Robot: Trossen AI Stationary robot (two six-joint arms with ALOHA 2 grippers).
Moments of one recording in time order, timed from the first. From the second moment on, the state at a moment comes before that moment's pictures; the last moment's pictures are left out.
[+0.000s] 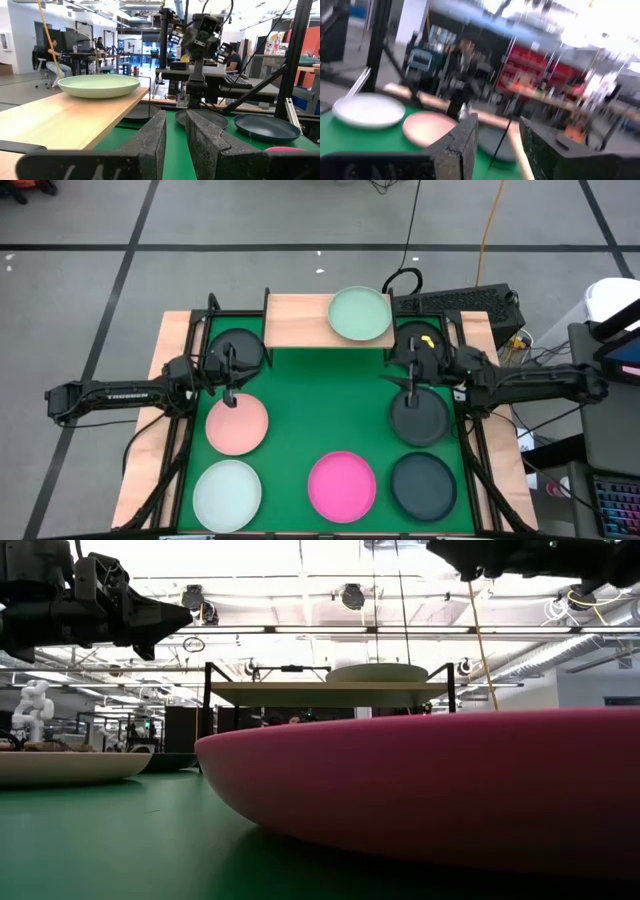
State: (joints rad) left arm 0.30 0.55 0.01 0.71 0.19 -0.06; right arm -0.11 0.74 0.38 0.50 -0.11 -0.32
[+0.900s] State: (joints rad) left arm 0.29 0.55 0.09 0.75 0.19 -0.27; right arm -0.11 0.74 0.36 0.59 -0.10 -0.22
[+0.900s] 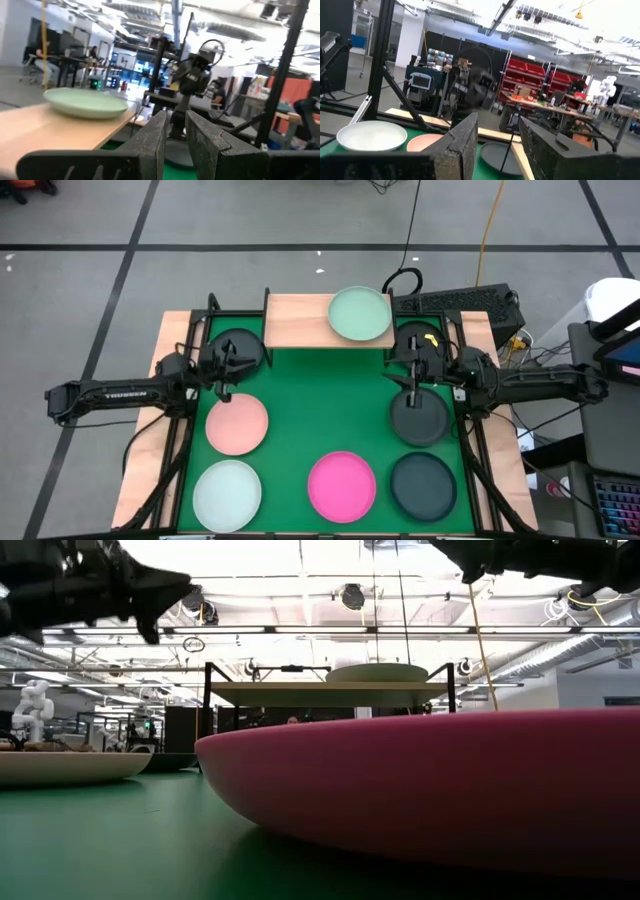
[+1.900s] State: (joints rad) left arm 0.09 1.21 0.70 -0.73 -0.46 -0.36; right arm -0.11 0.74 0.36 0.54 -0.11 -0.21
